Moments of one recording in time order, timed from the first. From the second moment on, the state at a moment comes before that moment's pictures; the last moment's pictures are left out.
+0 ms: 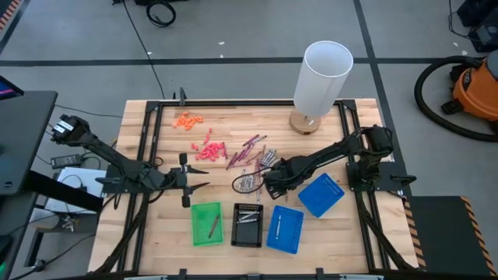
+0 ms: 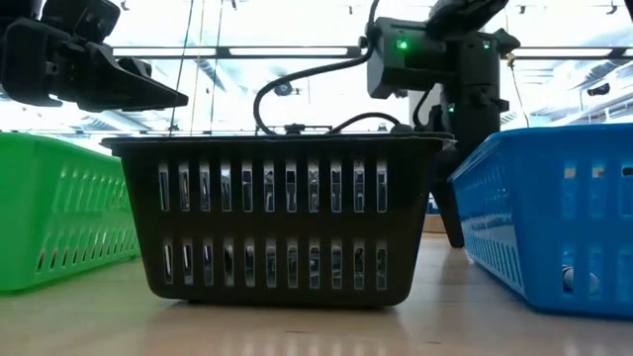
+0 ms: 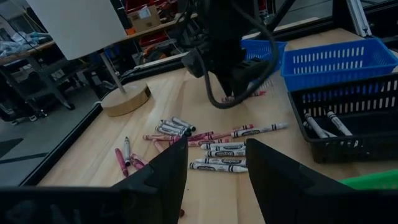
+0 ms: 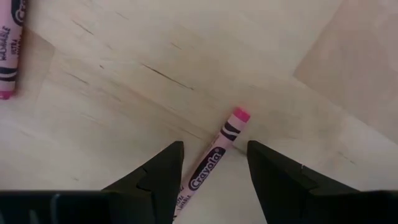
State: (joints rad) left arm -0.49 0.89 0.13 0.57 -0.64 0.15; right arm 0.15 1.87 1.11 -0.78 0.09 1.20
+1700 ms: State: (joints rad) left arm -0.50 0.89 0.13 0.55 -0.64 0.18; right arm 0.14 1.68 1.12 -0.69 0.16 0.99
